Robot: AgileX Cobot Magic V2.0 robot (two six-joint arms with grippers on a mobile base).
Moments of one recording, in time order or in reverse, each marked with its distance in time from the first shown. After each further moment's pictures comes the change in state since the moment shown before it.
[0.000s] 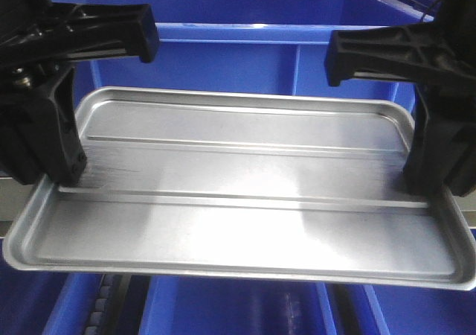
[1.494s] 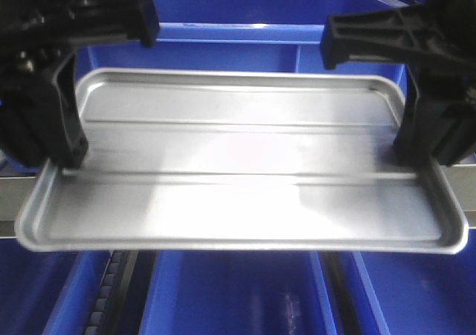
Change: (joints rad) left arm 0.005 0.000 -0.050 0.012 0.024 0.000; right arm 0.000 0.000 -0.028 -0.079 -0.015 -0.002
